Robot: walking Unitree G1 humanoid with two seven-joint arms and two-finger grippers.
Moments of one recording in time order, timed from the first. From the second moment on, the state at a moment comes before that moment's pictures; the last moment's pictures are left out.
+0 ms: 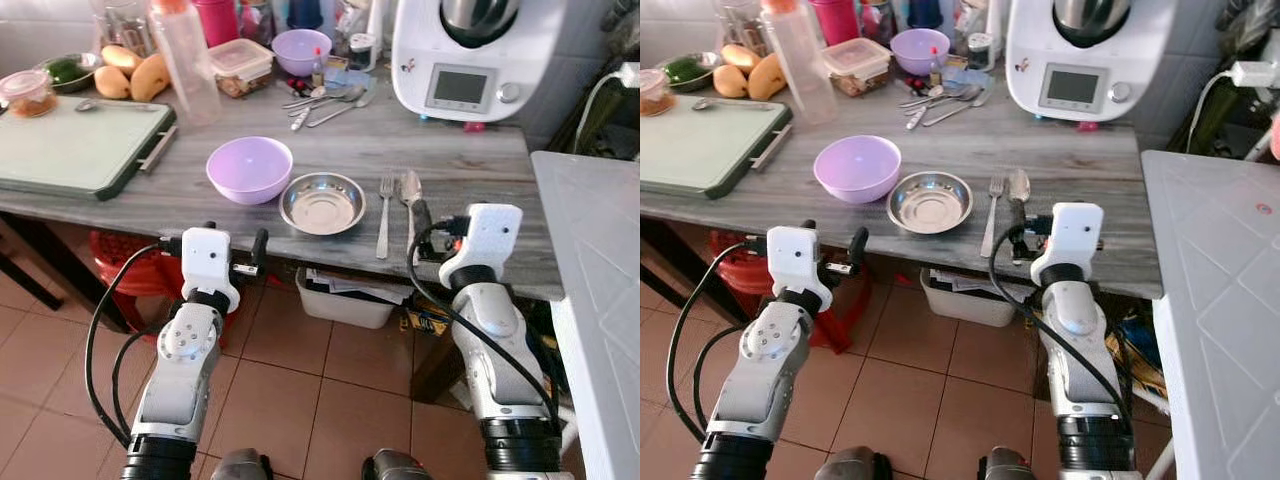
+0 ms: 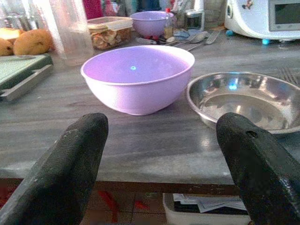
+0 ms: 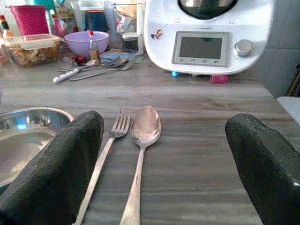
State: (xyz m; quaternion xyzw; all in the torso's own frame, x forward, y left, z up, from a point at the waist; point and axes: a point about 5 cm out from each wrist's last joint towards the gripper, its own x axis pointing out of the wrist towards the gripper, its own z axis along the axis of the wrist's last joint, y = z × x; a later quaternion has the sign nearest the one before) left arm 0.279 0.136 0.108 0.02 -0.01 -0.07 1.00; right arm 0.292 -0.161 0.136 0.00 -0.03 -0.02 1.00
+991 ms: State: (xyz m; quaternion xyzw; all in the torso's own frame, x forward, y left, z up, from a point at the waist) left arm 0.274 0.134 0.100 0.02 0.01 -0.06 1.00; right arm 0.294 -0.163 0.133 0.00 -0.02 -0.02 1.00
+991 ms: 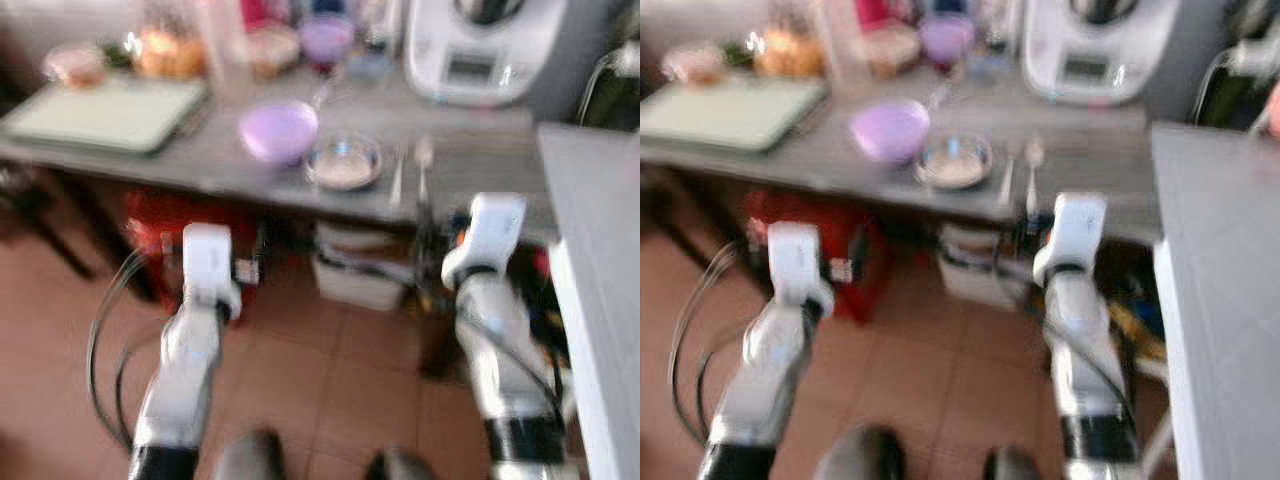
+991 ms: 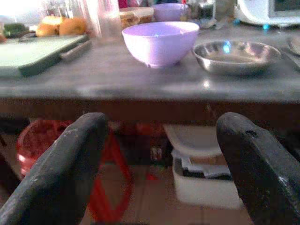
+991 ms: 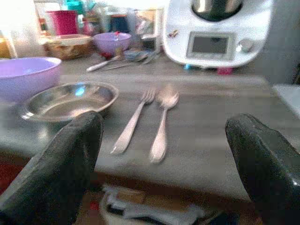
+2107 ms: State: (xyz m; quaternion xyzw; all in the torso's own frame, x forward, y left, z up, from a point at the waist) left arm 0.276 0.120 0.116 0.00 -0.03 -0.13 0.99; right arm 0.293 -0.171 0.131 0.00 -0.01 -0.04 1.00
